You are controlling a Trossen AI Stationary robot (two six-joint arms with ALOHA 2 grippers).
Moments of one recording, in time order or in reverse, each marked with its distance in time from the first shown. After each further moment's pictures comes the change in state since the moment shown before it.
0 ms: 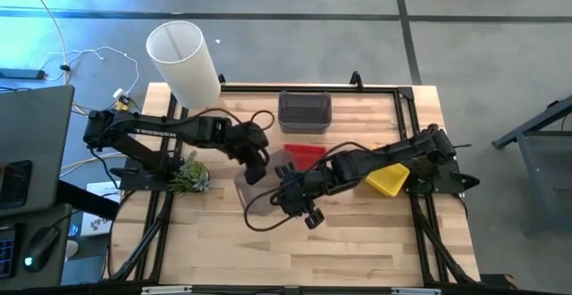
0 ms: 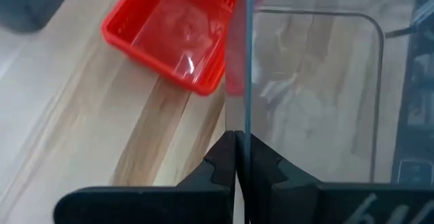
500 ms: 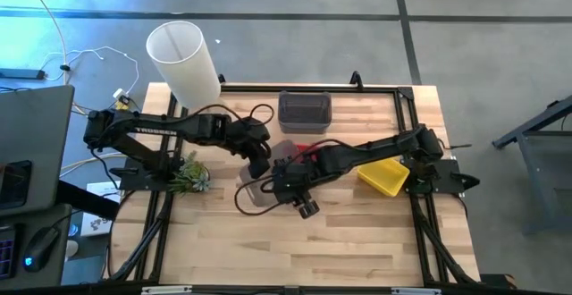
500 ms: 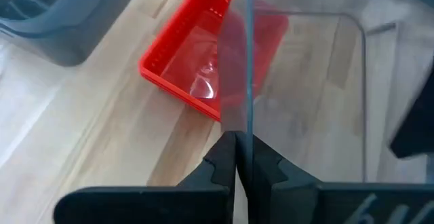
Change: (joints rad) left arm 0.024 -0.001 0.000 0.050 -0.079 0.027; right arm -0.086 0.086 0.001 -0.094 -0.058 0.056
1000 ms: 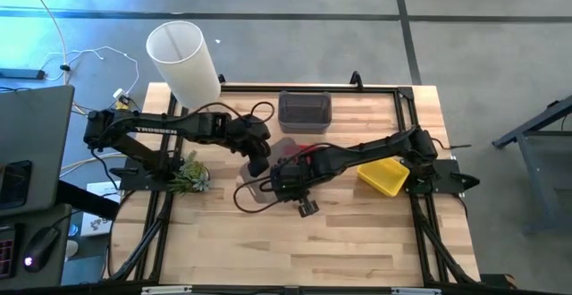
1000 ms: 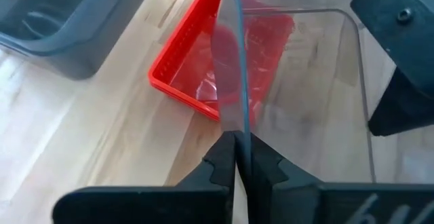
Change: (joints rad) left arm 0.013 0.000 0.000 0.003 -0.004 0.079; right arm -0.017 0.049 0.000 -0.072 0.015 0.072
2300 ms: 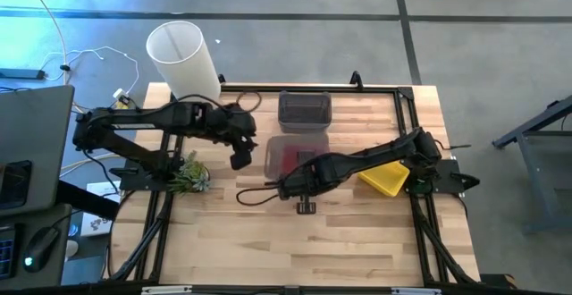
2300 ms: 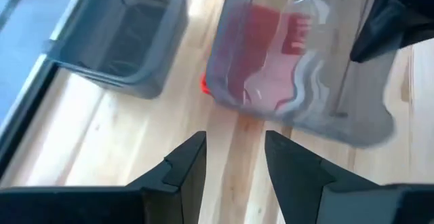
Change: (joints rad) left arm 0.002 -0.115 0.147 -0.271 -0.143 0.218; right arm 0.061 -0.019 0.000 -0.134 0.276 0.416
